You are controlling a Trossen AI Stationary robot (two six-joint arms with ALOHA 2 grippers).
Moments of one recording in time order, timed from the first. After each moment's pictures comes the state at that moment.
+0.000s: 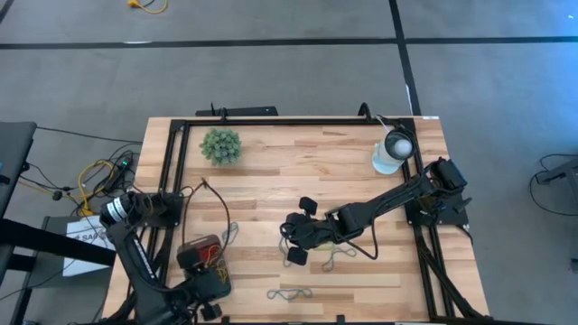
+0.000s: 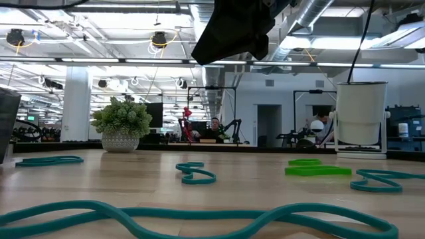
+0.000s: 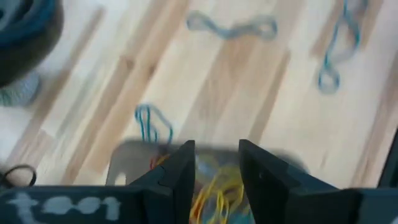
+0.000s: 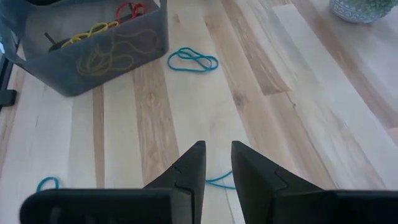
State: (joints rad) left arm -1.04 1.91 1.70 -1.57 -0.63 -1.50; right arm 0.37 1.84 1.33 -0.28 0.39 0.38
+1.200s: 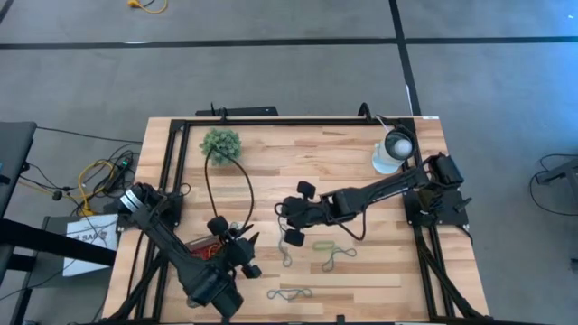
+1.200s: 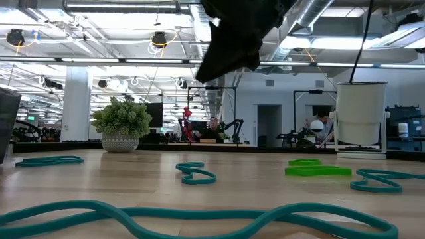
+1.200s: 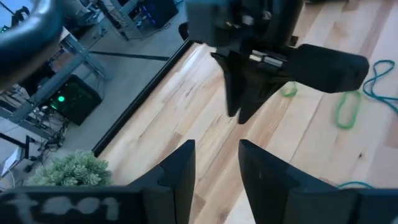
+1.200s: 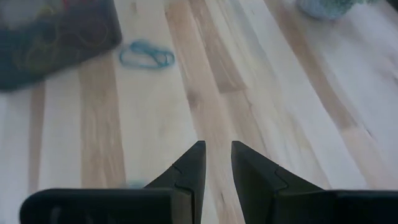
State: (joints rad) left arm -0.77 1.91 1.70 -1.57 -1.11 -1.32; right arm 0.25 1.84 1.33 -0.33 0.34 0.29
